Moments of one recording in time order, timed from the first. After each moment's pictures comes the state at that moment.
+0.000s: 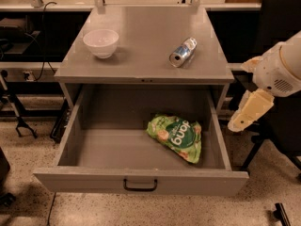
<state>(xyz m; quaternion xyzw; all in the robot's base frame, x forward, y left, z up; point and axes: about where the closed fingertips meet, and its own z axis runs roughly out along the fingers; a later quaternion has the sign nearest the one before) 0.488 -0.218 0.895 -0.55 0.80 0.02 0.25</state>
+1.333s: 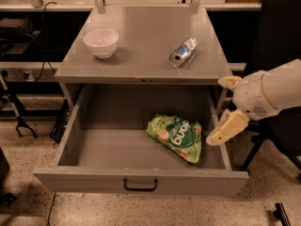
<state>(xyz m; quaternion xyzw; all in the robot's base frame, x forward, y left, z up) 0.489 -0.174 0.847 -0.56 0.75 0.09 0.33</state>
